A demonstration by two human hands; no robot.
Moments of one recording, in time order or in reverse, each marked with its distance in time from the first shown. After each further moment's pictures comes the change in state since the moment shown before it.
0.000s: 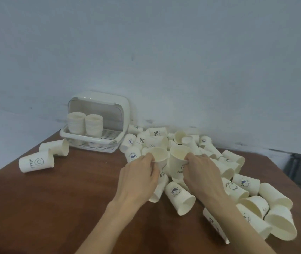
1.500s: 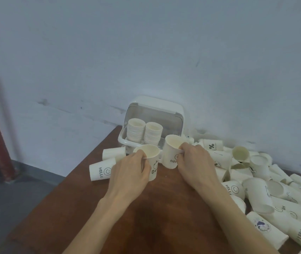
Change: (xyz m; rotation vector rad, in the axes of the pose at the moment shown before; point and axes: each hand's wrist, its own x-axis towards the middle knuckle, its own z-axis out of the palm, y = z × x) left_hand 0.032 -0.218 -0.116 -0.005 0.074 -0.154; right_hand 0.085 -0.240 0.051 0.128 -0.004 -0.120
